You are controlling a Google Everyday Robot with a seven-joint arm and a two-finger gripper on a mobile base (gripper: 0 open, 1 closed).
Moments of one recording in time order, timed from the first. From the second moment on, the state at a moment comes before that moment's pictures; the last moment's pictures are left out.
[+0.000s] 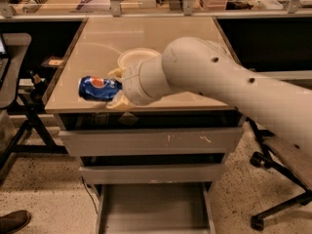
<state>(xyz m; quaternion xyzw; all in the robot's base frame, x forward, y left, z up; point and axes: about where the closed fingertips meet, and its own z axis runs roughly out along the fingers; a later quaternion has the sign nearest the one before) 0.546 0.098 0.866 -0.70 0.54 0.06 0.45</state>
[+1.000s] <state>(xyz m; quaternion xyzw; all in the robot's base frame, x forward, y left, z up) 0.617 0.152 0.885 -0.74 0.51 0.10 0.43</state>
